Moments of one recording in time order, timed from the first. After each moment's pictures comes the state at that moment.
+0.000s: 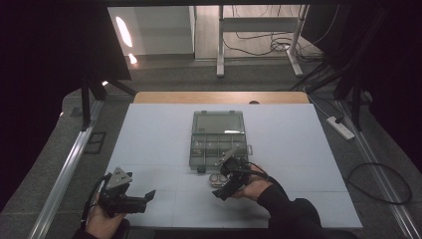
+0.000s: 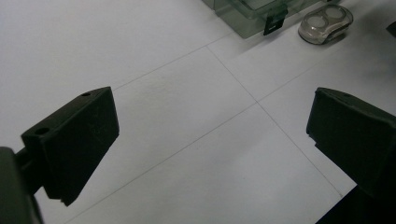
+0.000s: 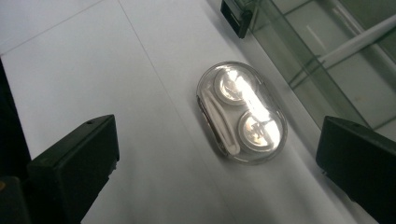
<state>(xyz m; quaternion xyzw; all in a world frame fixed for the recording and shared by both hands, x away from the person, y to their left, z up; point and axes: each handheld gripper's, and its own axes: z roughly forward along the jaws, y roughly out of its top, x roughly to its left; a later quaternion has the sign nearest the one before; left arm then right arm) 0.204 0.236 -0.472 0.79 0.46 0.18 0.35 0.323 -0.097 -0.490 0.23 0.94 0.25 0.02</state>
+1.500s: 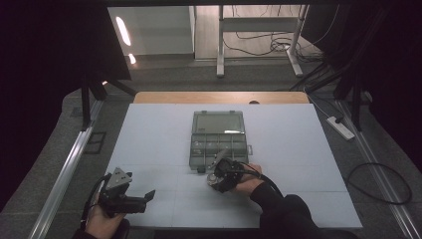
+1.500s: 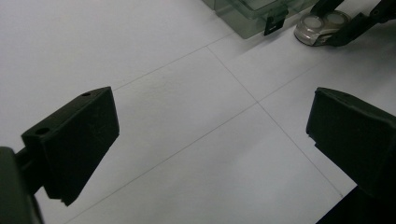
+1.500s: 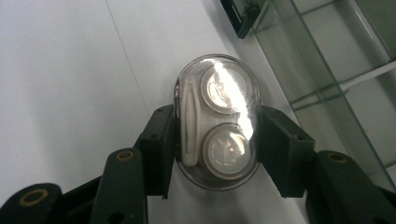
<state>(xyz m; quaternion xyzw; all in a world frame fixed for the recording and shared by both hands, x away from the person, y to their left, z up) 0.204 0.237 -0.472 0.79 0.46 0.18 0.35 0.336 -0.082 -0.509 0.17 0.96 0.21 0.05</state>
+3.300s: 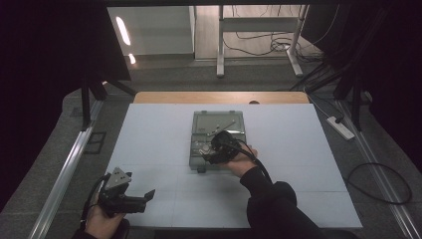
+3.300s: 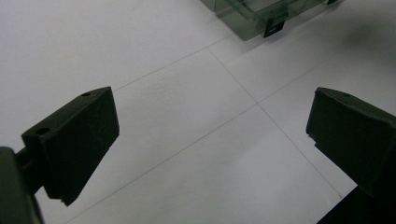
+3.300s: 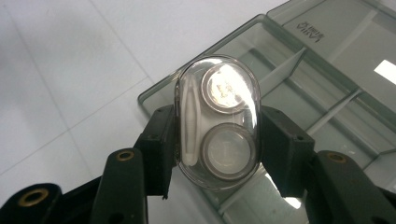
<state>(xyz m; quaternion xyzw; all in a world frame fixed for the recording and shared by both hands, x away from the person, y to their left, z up) 0.204 0.238 -0.472 0.79 0.46 0.18 0.36 0.379 -0.065 -0.460 0.29 0.90 0.33 0.08</state>
